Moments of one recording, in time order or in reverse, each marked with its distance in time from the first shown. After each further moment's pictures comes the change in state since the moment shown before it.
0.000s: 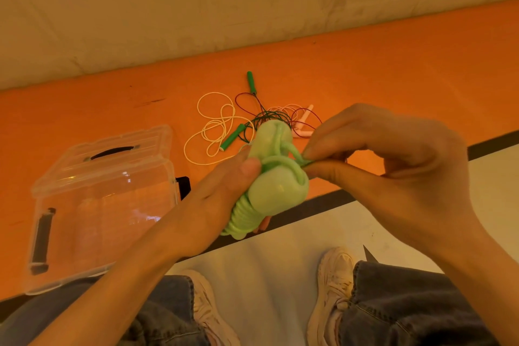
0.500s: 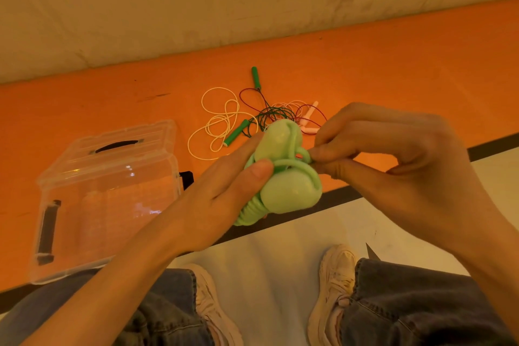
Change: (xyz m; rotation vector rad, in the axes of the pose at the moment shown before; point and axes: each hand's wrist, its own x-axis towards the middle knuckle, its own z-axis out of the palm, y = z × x) left_hand -0.002 0.020 0.006 0.119 -0.050 0.279; right_hand 0.004 0.002 -0.009 -0.247 -0.200 -0.115
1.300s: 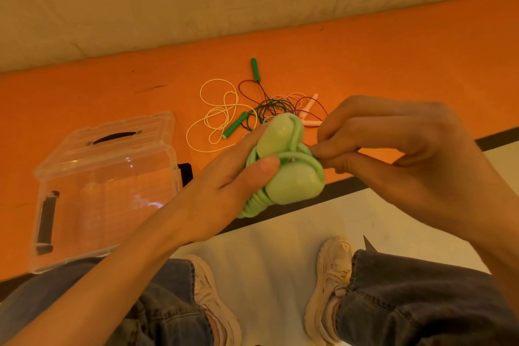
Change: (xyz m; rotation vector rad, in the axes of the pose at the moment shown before) left_hand 0.002 -0.006 0.007 -0.090 -0.022 0.011; right_hand 0.000 -0.001 -0.011 -0.082 -0.131 -0.037
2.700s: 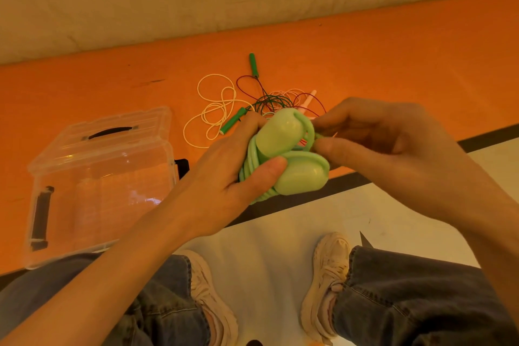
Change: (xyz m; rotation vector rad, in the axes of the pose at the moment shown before) left_hand 0.005 -0.003 -0.001 0.465 0.115 0.124; right_hand -0.003 -0.004 0.006 0.444 -0.011 0.500
